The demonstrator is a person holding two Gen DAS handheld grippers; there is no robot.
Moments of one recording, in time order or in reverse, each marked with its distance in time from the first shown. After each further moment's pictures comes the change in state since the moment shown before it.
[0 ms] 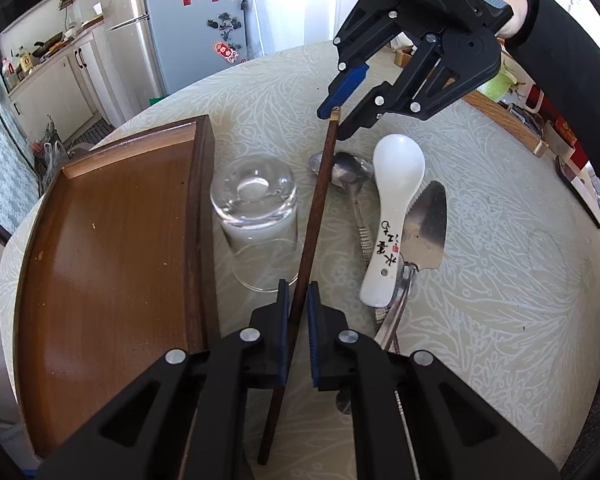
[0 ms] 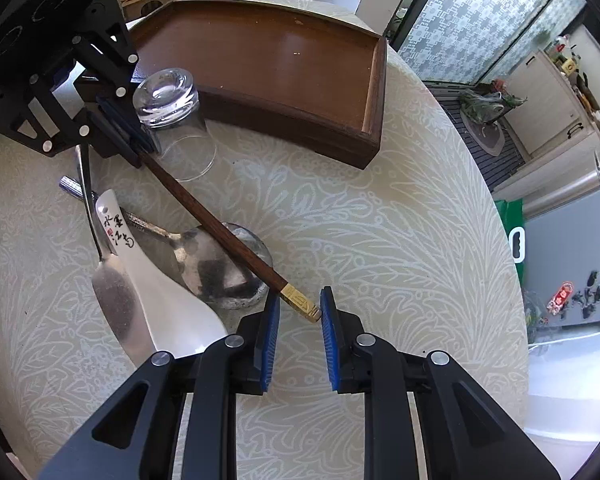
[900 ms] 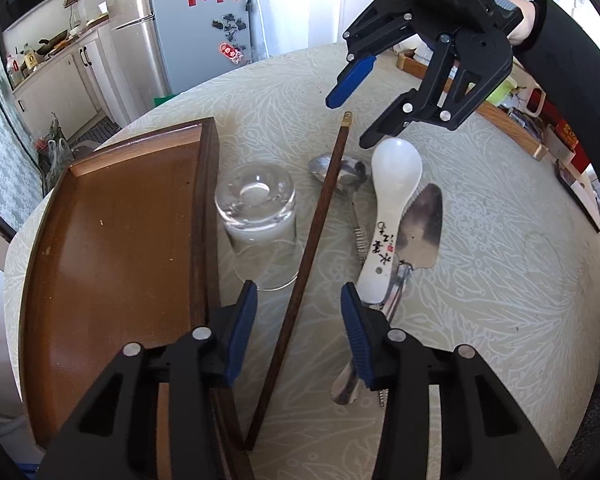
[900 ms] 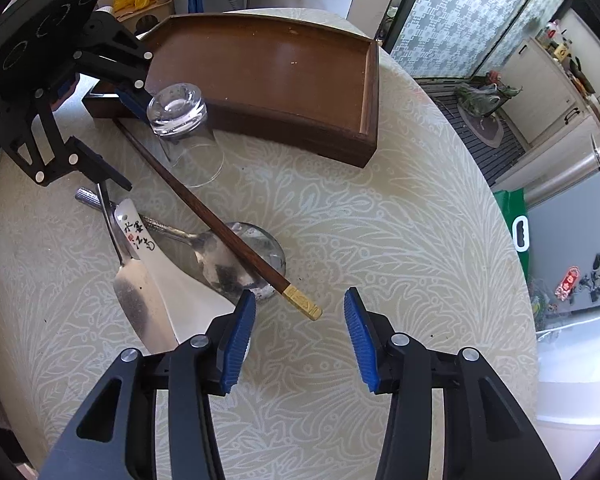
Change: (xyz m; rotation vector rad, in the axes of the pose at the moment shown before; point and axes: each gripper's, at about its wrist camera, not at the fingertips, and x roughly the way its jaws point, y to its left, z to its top) left arm -0.006 0.001 0.002 -0.019 0.005 0.017; right arm -0.018 0.003 -0.008 0.053 -0.021 0.036
